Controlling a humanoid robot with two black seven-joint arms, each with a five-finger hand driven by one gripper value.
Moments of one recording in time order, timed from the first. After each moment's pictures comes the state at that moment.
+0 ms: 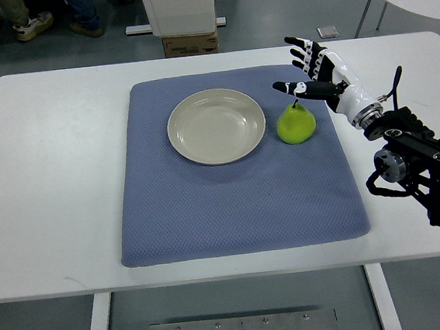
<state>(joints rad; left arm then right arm) 0.00 0.00 -0.11 -0.25 -0.10 0.11 -0.47 0.88 -0.17 0.42 0.61 -0.40 0.08 0.58</state>
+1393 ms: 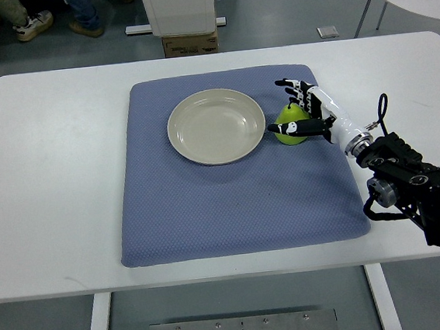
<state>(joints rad) 0.00 0.00 -0.11 -0.25 -0.10 0.11 -0.47 0.86 -0.09 0.22 0.47 -0.39 0.04 0.61</state>
